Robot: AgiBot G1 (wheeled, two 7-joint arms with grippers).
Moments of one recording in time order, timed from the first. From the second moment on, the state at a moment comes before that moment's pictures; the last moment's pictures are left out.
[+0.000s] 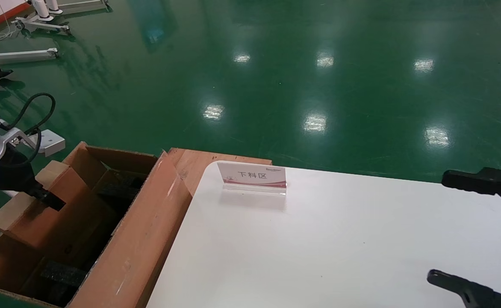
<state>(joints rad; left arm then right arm) -2.16 0.61 1.98 -0.59 1.57 1.23 -1.04 1.08 -0.61 -0.29 1.28 -0.72 -1.49 0.18</state>
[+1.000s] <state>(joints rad) -2.14 0.64 2.02 -0.68 1.66 1.20 -1.28 1.08 -0.60 -0.30 1.28 -0.72 -1.49 0.18</state>
